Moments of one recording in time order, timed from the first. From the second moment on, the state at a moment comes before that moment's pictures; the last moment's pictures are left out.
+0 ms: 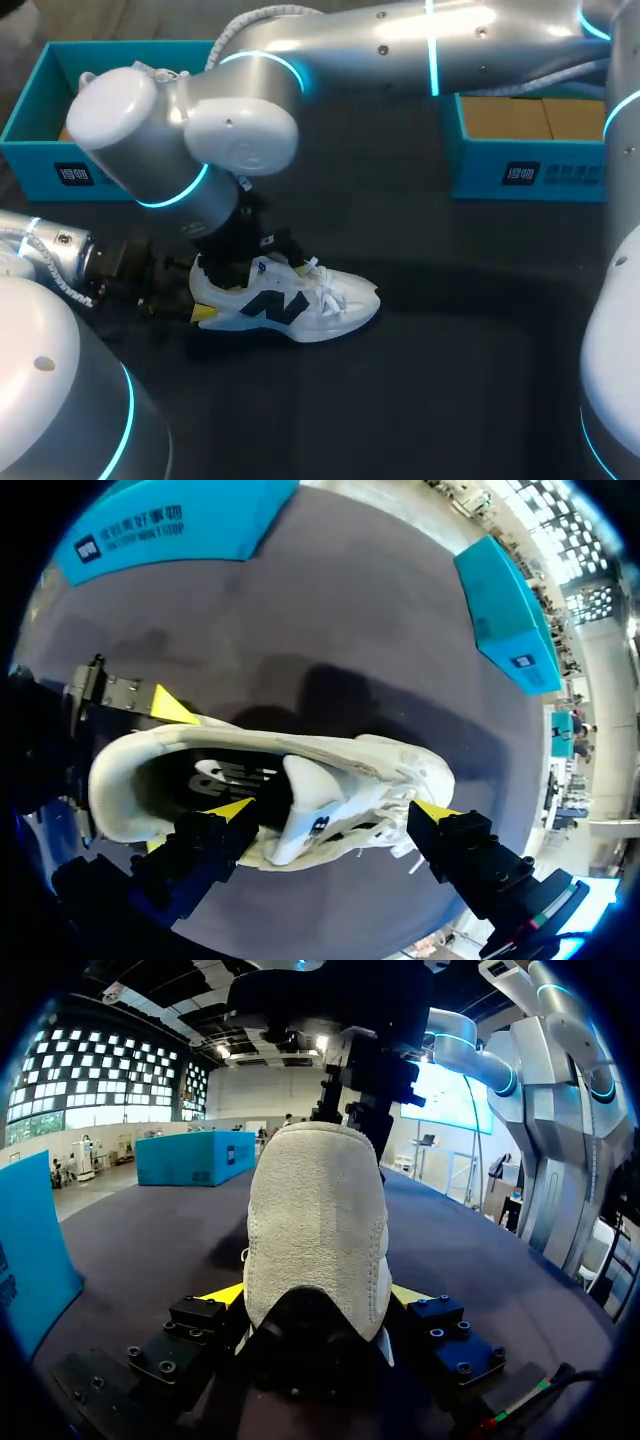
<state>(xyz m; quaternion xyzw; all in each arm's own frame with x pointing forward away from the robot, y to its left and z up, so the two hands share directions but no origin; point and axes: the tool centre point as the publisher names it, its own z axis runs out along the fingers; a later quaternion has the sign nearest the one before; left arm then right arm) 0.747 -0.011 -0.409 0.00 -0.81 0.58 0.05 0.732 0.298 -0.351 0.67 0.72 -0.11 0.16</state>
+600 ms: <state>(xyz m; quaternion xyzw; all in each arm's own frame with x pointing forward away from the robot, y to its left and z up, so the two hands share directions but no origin) 0.747 -0.011 -0.409 0.00 -0.81 0.58 0.05 0.732 0.278 -0.335 0.68 0.69 -0.18 0.18</state>
